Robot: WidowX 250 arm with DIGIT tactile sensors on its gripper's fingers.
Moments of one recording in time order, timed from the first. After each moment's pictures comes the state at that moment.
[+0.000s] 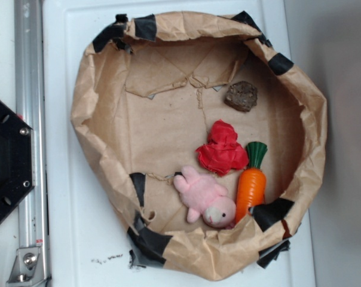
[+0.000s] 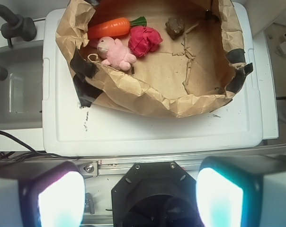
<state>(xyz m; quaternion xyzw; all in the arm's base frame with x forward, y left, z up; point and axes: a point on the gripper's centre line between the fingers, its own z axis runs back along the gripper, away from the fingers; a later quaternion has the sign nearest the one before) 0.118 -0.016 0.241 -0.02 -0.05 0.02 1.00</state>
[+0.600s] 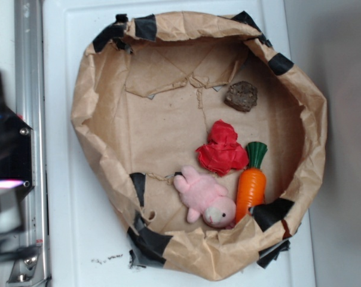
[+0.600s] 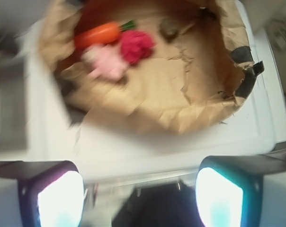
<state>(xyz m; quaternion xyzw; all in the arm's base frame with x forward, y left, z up) 0.151 0.000 0.187 -0.01 -0.08 0.12 0.99</state>
